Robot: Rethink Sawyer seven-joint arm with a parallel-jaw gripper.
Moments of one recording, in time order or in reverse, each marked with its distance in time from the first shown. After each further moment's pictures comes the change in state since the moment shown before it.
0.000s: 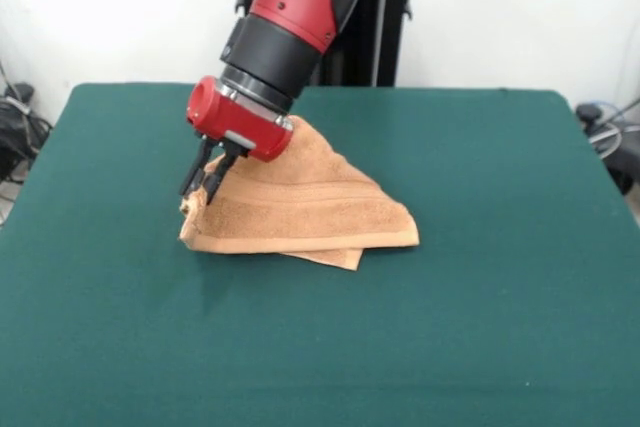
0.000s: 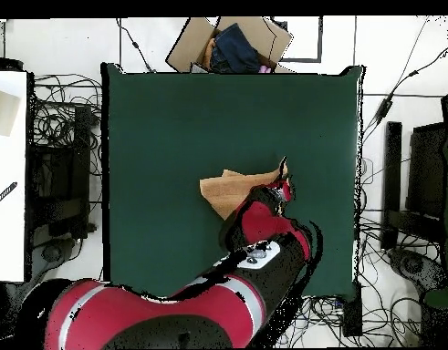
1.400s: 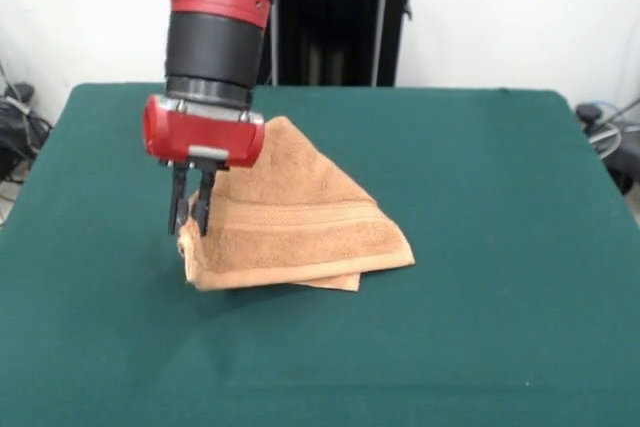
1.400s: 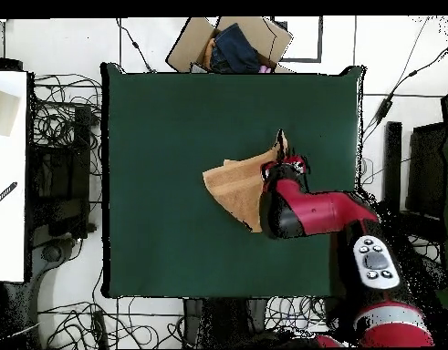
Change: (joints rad) arm -0.568 -0.327 0.706 0.001 -0.528 0.252 0.000
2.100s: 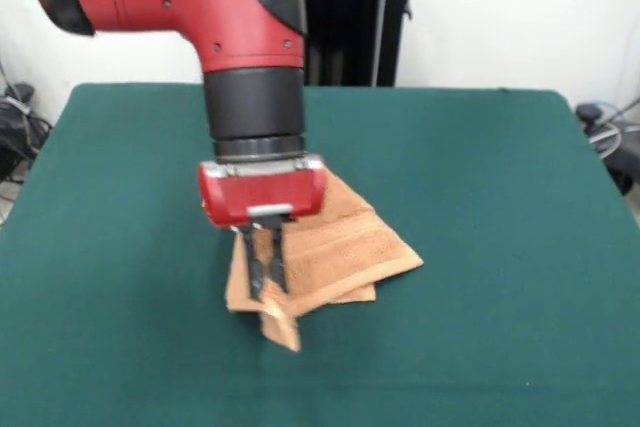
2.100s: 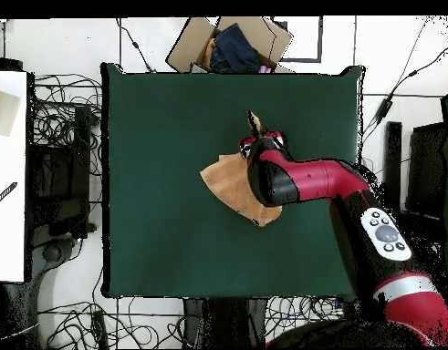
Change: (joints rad) arm -0.191 0.088 0.425 -0.060 -0.002 0.216 0.000
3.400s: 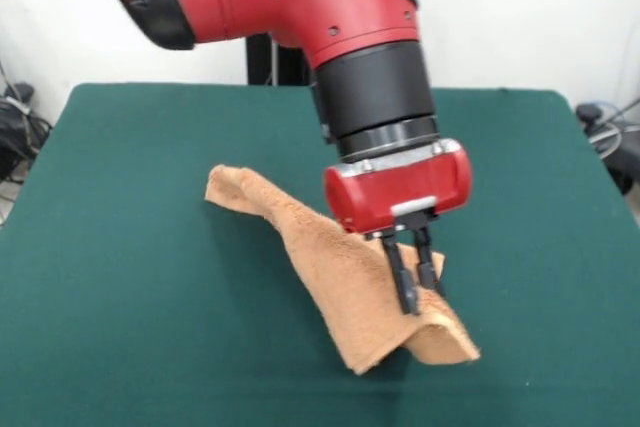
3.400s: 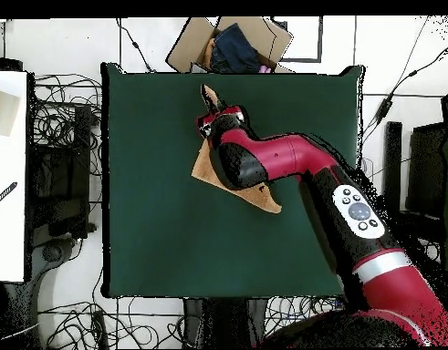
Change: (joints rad) arm 0.029 -0.012 0.159 -0.002 -0.001 0.001 0.000
